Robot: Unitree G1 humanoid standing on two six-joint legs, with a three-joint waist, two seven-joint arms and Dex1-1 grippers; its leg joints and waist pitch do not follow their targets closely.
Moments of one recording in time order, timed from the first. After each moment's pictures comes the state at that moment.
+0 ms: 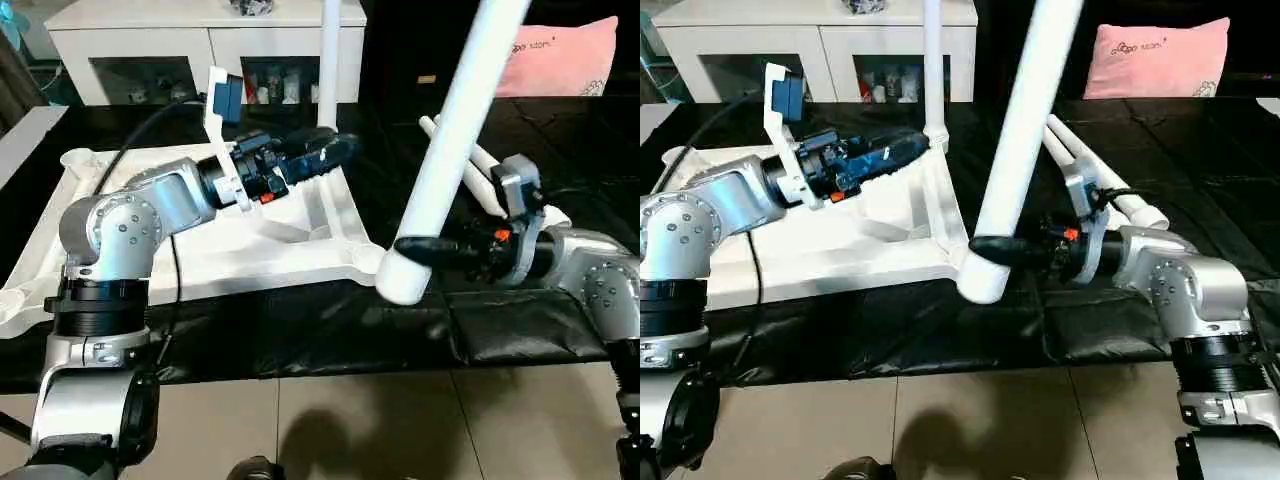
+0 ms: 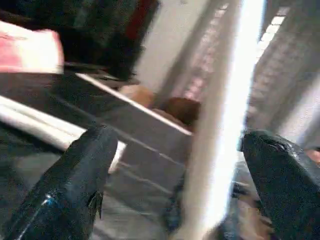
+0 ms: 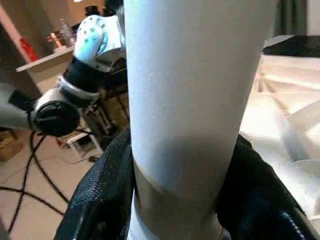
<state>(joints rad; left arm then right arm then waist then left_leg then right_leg) -0.78 0.33 0.13 0.11 -0.84 0.97 -0.84 -0.54 -0.56 0.02 0.17 0.68 0.72 1.31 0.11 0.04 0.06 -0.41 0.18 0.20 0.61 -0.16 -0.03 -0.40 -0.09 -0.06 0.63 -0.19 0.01</state>
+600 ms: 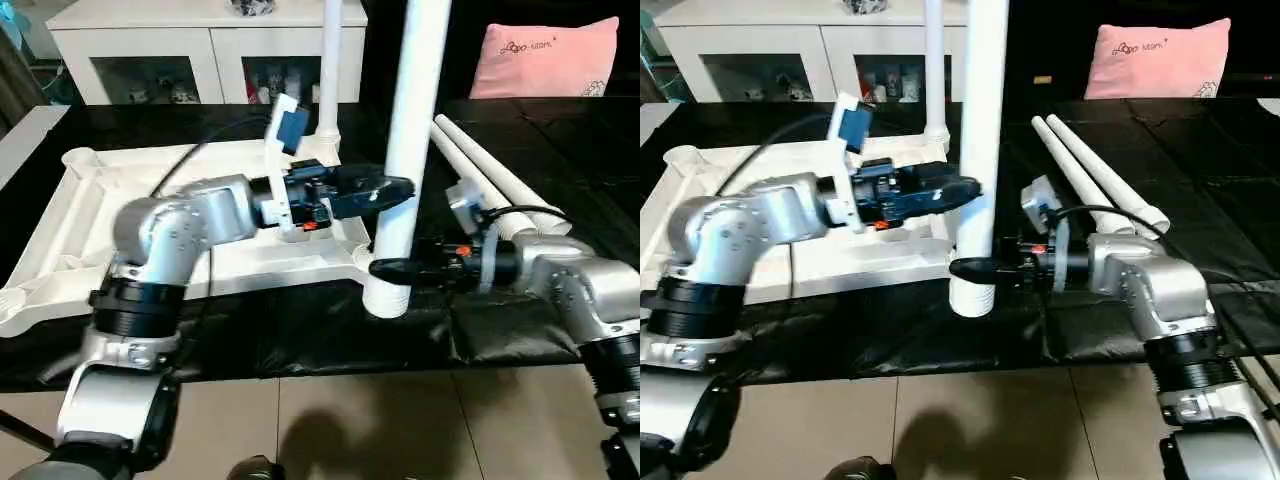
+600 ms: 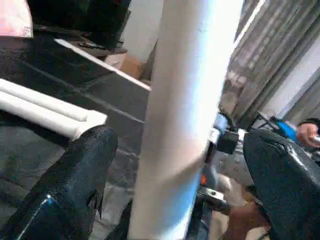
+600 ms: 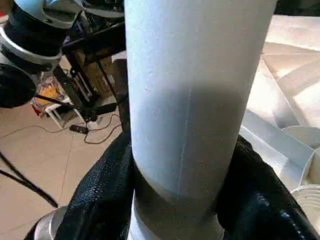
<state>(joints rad) -0.80 0.25 -0.01 0.14 -0.75 0.93 -0.81 -0.56 -0.52 0.13 0.21 0.52 0.64 1.24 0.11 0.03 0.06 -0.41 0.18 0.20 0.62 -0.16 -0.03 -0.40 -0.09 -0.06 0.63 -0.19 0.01</state>
